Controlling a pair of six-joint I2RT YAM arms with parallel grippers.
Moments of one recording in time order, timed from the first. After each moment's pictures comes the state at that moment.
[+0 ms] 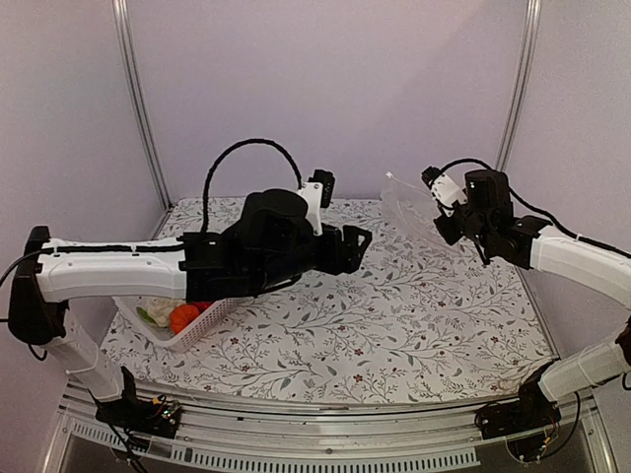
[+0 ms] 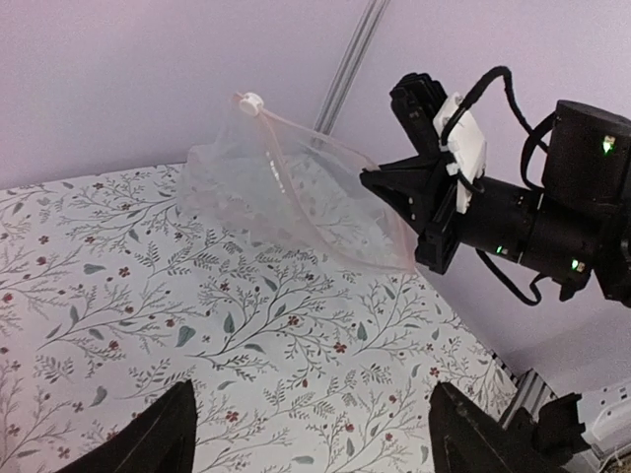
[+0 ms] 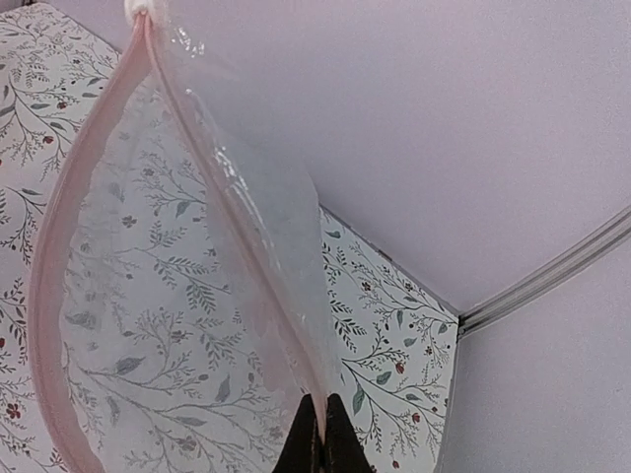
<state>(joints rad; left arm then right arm) -1.18 1.64 1.30 0.08 -0.40 -0.51 0.54 1.31 0.98 -0.08 0.36 -0.44</state>
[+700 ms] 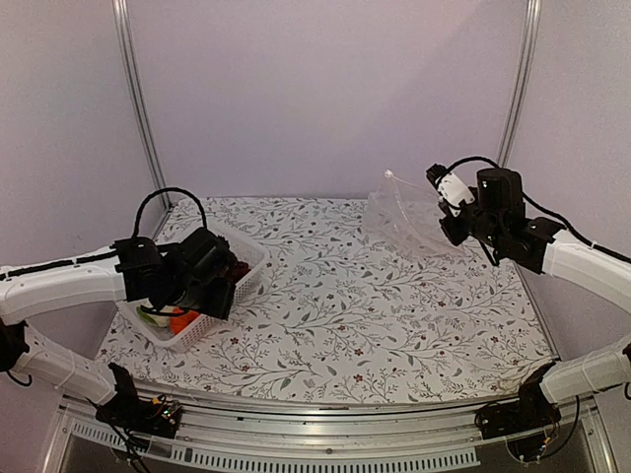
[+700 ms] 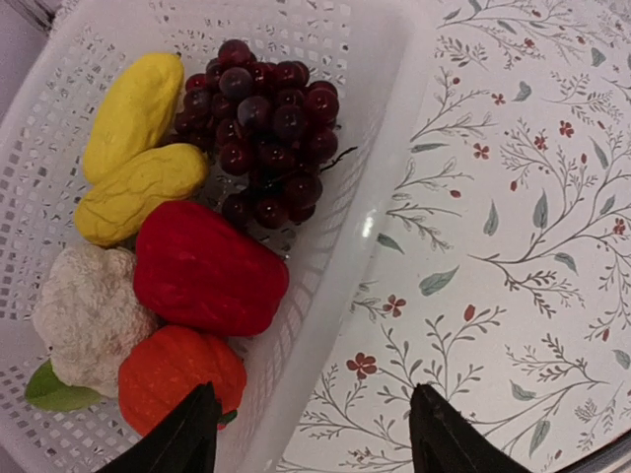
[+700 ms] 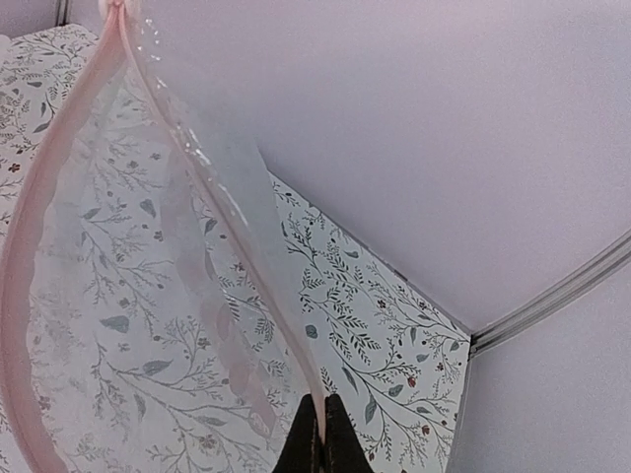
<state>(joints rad) -0.92 1.24 0.94 -0.80 -0.45 -0.56 0.54 1.22 0.96 -0.11 0.28 -0.44</state>
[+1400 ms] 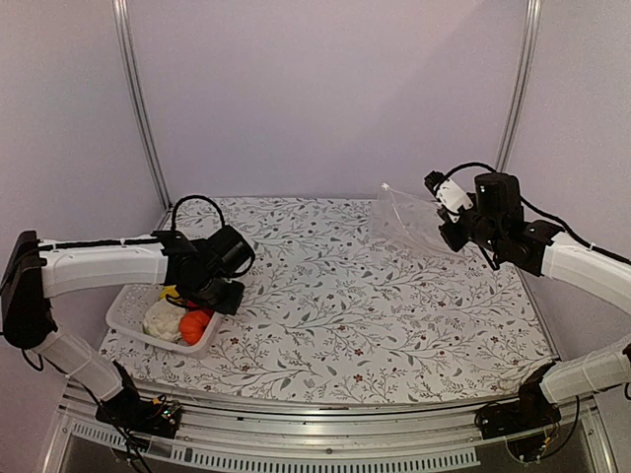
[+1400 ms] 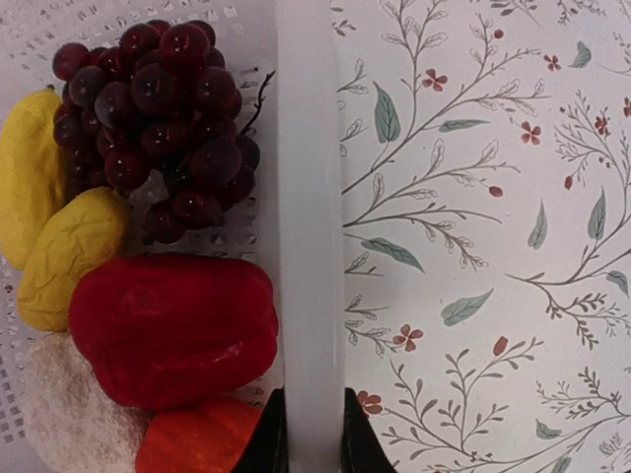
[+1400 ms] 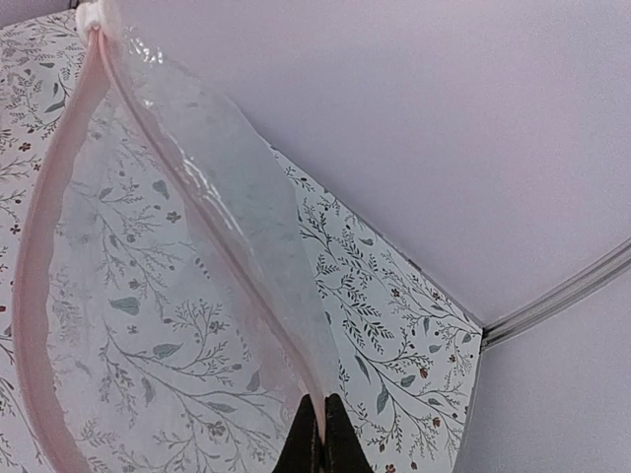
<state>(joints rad) -0.79 1.47 0.97 -0.75 -0.35 -0.48 0.54 1.22 0.94 -0.13 0.25 -0.44</state>
